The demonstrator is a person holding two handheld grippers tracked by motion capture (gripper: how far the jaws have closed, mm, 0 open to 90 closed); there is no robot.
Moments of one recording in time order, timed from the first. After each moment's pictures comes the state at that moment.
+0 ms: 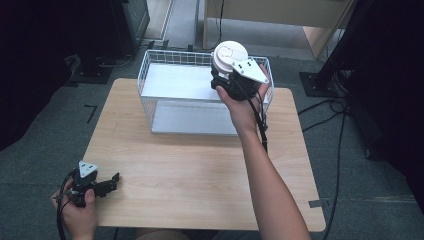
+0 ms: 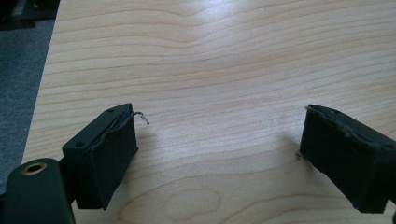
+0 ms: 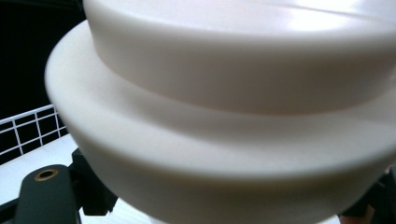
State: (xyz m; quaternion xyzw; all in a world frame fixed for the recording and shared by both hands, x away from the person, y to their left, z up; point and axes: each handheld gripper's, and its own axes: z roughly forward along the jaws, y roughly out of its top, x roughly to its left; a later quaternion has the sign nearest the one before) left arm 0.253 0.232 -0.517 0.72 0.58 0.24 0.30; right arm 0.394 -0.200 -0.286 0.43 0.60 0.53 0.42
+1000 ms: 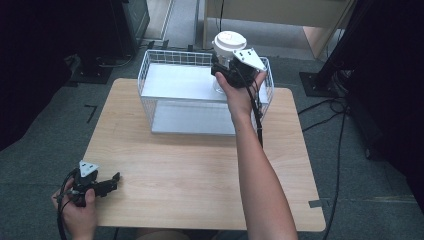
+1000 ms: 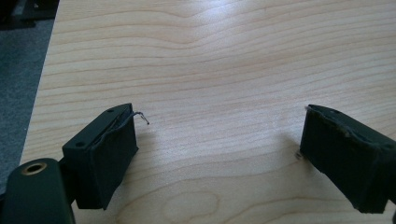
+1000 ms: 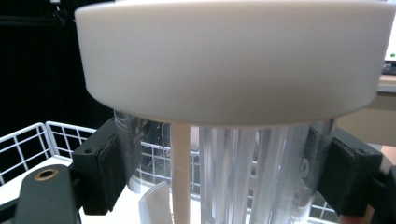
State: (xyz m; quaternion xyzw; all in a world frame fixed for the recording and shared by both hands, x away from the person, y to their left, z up) left arm 0.253 0.231 -0.518 0.72 0.58 0.24 0.30; right arm 0.441 -0.202 -0.294 0.46 0.57 0.55 0.40
